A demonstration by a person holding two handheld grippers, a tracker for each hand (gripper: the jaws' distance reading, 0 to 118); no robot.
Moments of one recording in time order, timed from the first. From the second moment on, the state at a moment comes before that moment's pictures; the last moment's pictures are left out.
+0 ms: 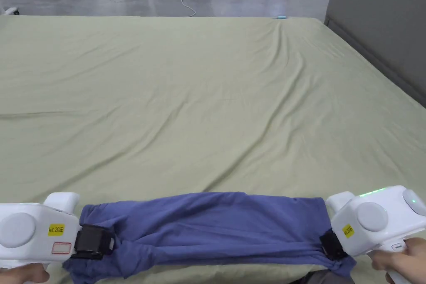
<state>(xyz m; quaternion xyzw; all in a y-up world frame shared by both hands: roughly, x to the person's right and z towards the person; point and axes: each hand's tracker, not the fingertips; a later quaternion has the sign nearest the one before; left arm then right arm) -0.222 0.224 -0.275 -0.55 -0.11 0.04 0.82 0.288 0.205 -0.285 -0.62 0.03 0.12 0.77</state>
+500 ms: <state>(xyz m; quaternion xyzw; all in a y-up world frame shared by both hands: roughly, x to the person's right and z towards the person) -0.174 0.287 -0.292 -0.43 -0.12 0.00 0.90 0.213 0.295 -0.307 -0.49 0.03 0.08 0.87</state>
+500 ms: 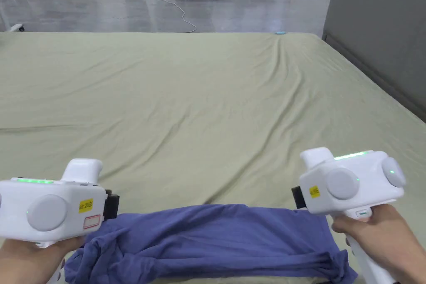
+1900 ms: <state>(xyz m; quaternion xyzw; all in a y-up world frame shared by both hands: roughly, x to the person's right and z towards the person) -0.265 0.149 -0.314 -0.47 -0.26 0.34 0.77 0.178 0.290 -0.290 -0.48 0.13 -0.01 0.87</state>
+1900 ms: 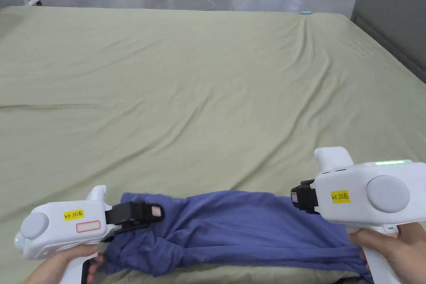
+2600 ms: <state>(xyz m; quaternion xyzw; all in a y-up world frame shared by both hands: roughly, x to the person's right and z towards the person) -0.437 0.212 -0.262 -0.43 -0.07 0.32 0.84 0.162 0.292 -0.299 -0.48 0.15 0.00 0.87</state>
